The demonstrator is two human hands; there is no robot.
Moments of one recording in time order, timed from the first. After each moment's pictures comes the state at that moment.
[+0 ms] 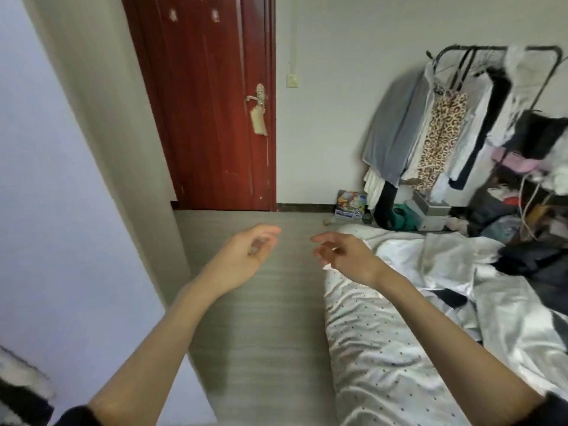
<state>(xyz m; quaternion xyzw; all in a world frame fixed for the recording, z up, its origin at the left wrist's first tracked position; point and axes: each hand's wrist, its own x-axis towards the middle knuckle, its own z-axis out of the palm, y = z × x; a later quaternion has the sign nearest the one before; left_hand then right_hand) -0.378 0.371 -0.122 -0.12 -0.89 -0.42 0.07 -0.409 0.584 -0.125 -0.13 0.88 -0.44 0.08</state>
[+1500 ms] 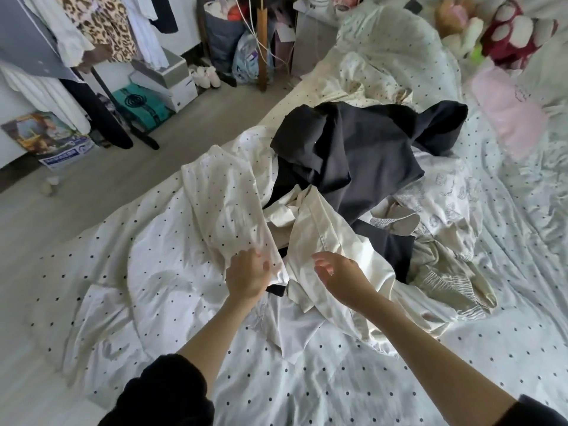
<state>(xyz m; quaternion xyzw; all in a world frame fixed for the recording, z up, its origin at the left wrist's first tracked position) -0.733 0.991 -0.446 -0.29 -0.89 -0.20 -0.29 -0.583 1.081 -0.381 0.44 0.81 -0.37 0.07</state>
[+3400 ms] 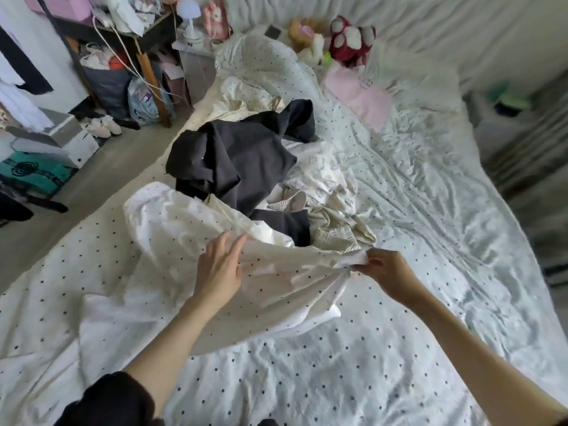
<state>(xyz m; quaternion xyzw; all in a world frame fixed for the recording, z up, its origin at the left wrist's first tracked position) -0.643 1.001 -0.393 -0.64 -0.75 -0.15 -0.11 -0.346 1.073 -0.316 0.58 0.72 -0.35 -0.15</state>
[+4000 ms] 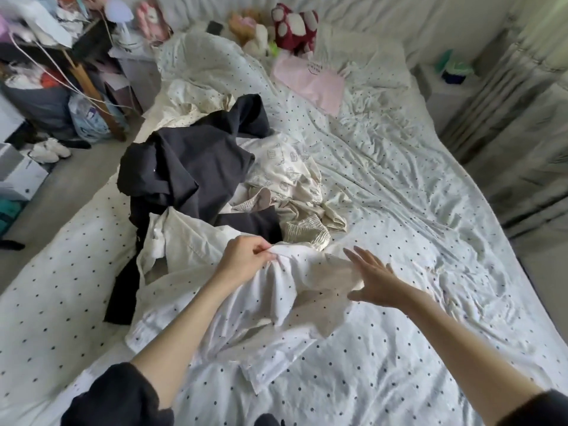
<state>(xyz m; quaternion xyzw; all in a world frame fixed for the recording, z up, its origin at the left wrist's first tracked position) -0.565 1.058 -0.346 -0.60 -0.64 -0.27 -0.39 -0.292 1.055 -0.339 0.61 0.71 -0.31 0.14</state>
